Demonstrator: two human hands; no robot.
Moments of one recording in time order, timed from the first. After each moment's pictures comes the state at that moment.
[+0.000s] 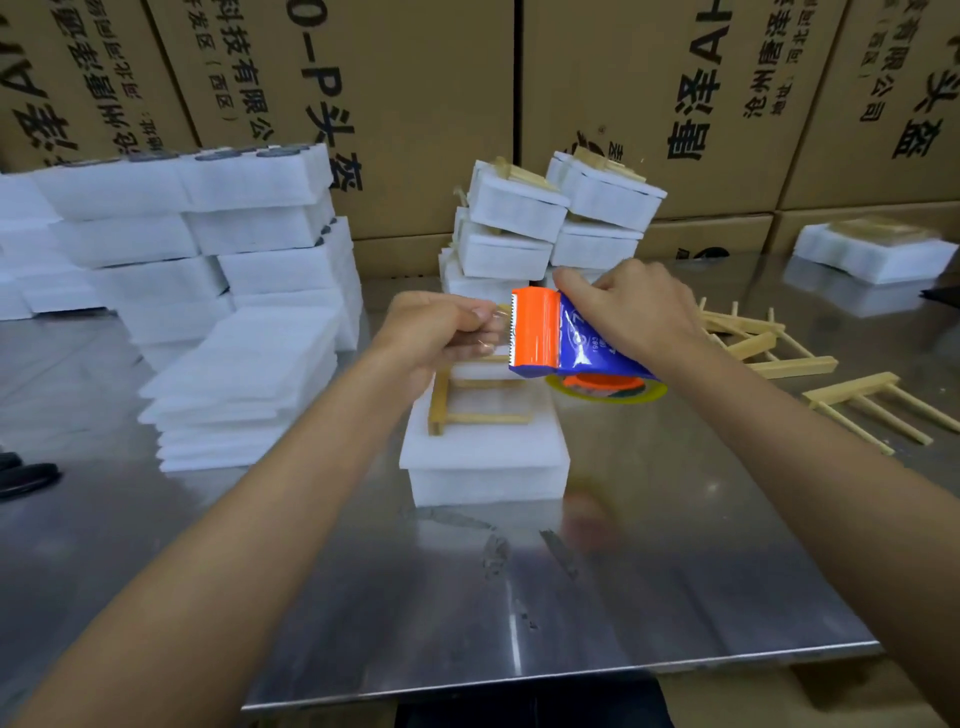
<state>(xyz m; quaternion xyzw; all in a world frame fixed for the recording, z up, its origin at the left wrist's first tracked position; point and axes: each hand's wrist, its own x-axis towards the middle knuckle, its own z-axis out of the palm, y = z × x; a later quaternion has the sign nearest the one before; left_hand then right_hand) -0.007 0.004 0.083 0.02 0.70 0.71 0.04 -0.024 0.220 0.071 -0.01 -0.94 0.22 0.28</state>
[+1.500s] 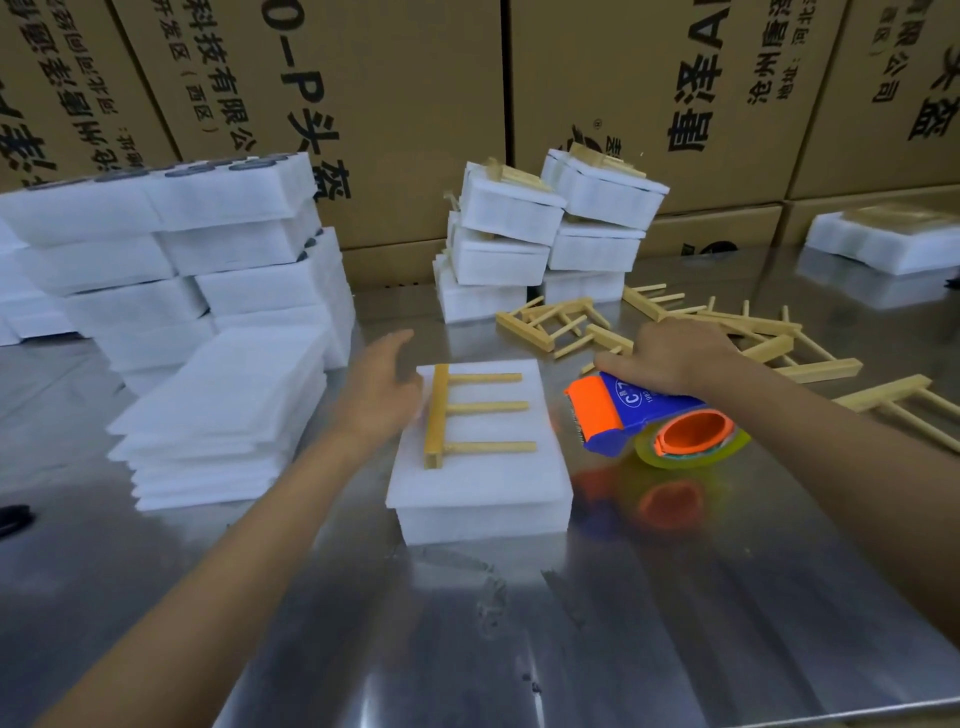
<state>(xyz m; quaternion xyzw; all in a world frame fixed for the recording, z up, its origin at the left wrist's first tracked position) -0.052 -0.033 0.019 0.05 0.92 0.37 -0.11 -0.072 0.286 0.028 -0.01 -1.00 0.00 0.06</state>
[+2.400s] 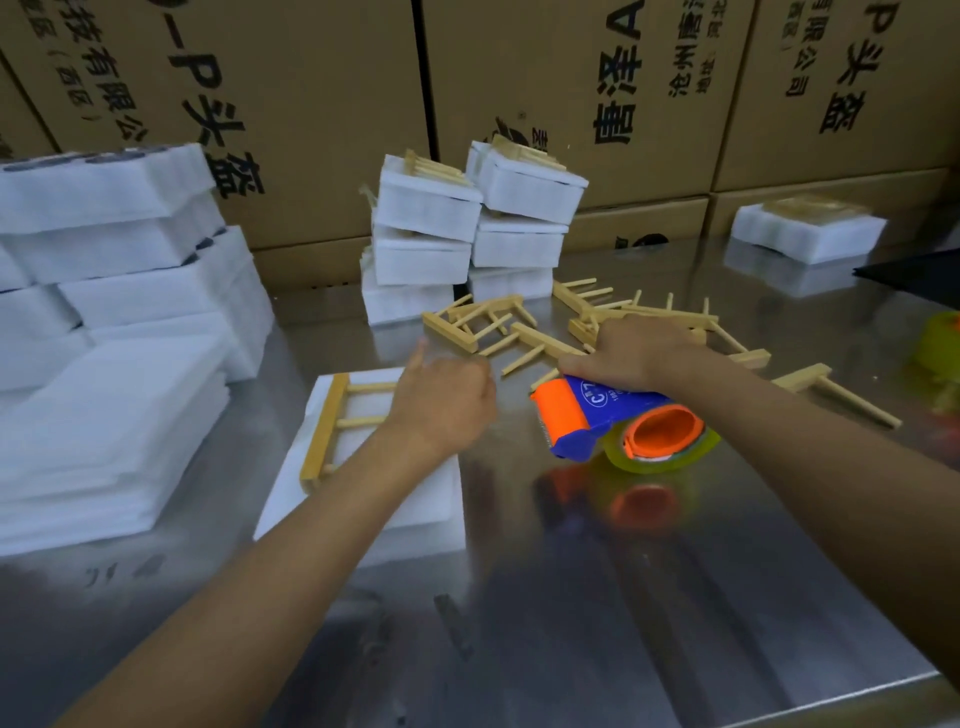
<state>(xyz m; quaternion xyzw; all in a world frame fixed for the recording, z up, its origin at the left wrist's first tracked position) -0.058 0.121 0.014 0.21 0.97 0.00 -0.11 -0.069 0.349 0.026 0.00 -1.00 0.00 0.05</state>
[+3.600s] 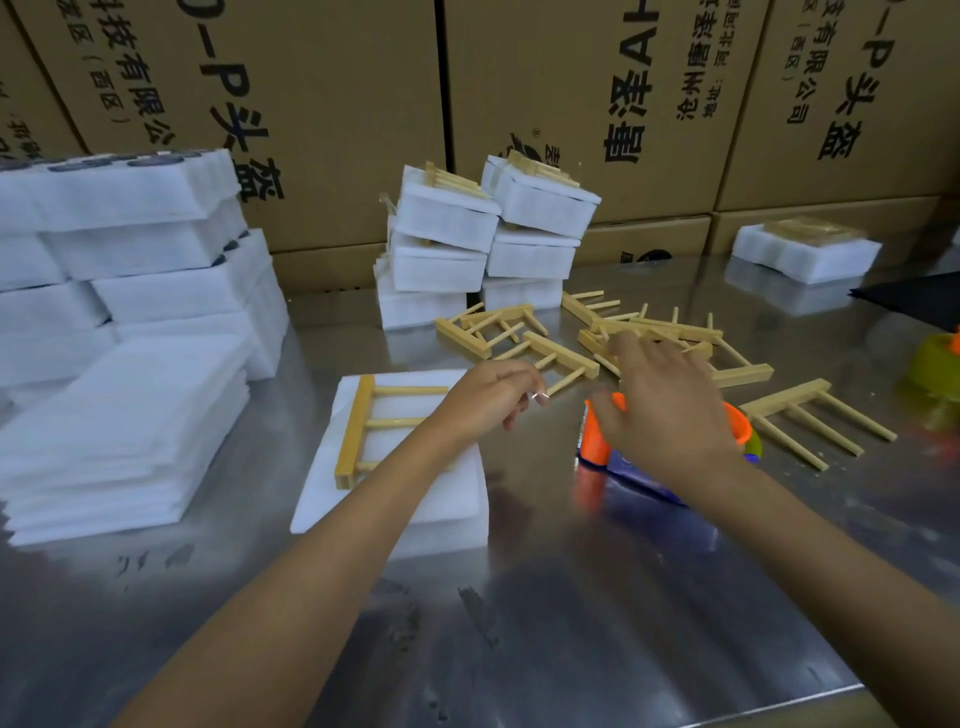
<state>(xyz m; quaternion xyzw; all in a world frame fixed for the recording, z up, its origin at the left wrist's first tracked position) -0.059 0.122 0.008 0.23 0.80 0.55 0.11 0.025 0.296 0.016 -0.02 -0.95 0.04 0.30</state>
